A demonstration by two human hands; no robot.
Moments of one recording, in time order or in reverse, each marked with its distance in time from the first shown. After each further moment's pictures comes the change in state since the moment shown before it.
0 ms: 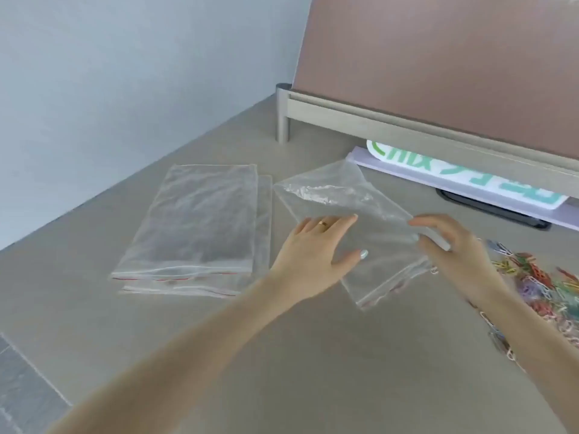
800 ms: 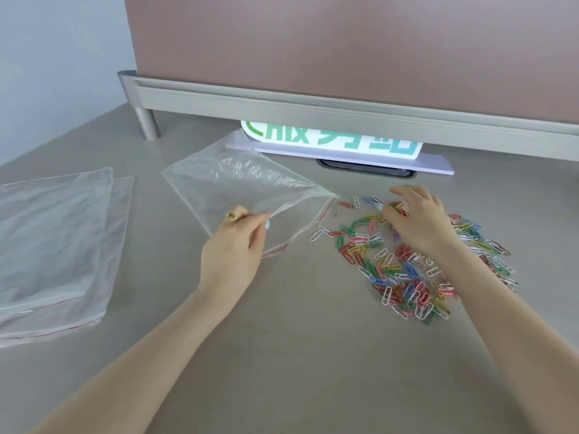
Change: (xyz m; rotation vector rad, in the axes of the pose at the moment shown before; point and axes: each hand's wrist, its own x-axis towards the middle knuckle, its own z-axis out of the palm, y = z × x) left_hand 0.032 0.041 0.094 -0.067 0.288 -0.065; right_hand -0.025 0.110 -0.083 -0.444 0.166 0.372
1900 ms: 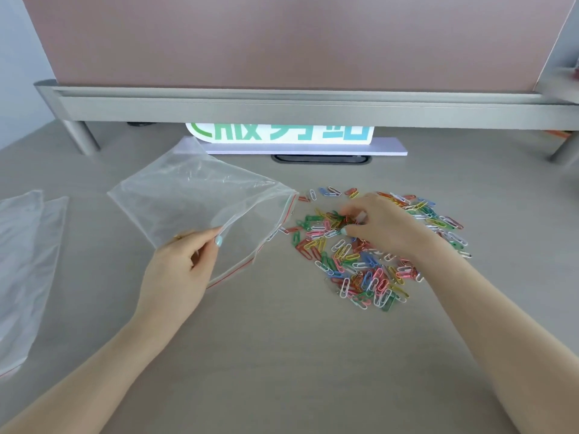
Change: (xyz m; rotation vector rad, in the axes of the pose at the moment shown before) left_hand -0.010 0.000 -0.003 -0.150 -0.088 -0.010; right_hand -0.017 0.013 -0.013 0.035 -0.243 -0.121
